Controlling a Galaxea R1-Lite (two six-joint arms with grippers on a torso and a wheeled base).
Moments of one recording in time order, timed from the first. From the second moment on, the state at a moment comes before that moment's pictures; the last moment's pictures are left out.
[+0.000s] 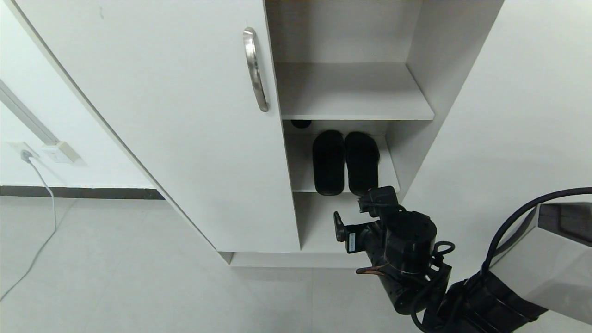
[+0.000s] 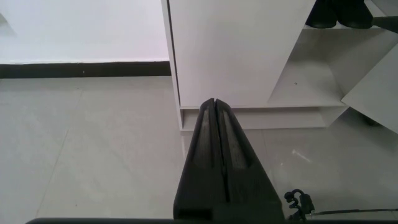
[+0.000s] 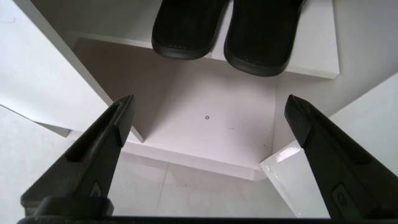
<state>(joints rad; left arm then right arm) 0.00 0.00 0.00 0.00 -0.01 0.01 0.84 2.09 -0.76 -1.29 -0.64 0.01</state>
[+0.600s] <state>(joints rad) 0.00 0.00 0.00 0.00 -0.01 0.02 0.84 2.10 -0.76 -1.29 -0.65 0.01</state>
